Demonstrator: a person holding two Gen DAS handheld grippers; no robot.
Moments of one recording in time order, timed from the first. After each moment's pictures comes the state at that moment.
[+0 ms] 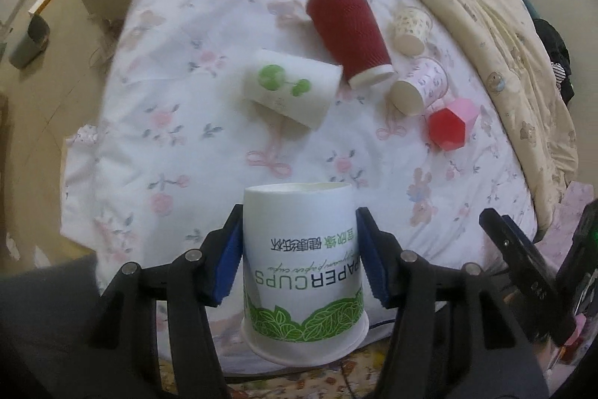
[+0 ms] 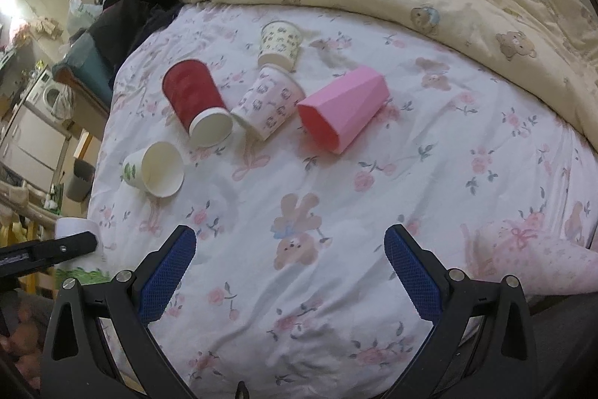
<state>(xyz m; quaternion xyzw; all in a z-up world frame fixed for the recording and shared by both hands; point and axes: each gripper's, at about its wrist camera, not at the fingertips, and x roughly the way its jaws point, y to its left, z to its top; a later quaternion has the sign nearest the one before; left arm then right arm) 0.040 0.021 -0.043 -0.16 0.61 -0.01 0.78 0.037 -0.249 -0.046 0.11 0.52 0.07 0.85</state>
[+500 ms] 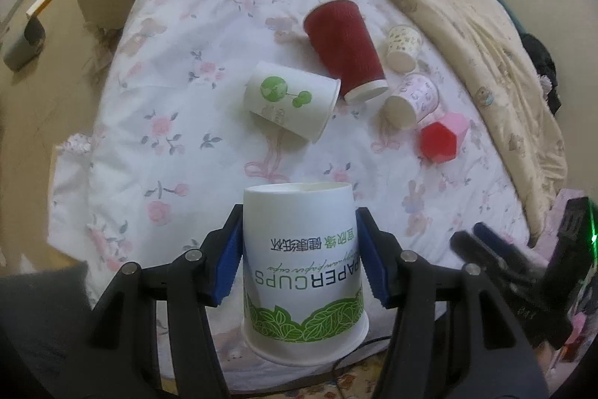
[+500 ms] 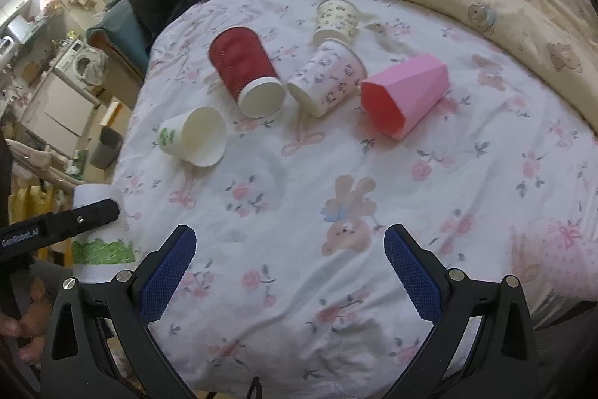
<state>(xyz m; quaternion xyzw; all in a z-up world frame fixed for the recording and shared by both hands) 0.031 0.029 -0.047 -0.19 0.57 -0.03 0.80 0.035 -0.218 -0.055 0.10 0.53 0.15 0.83</state>
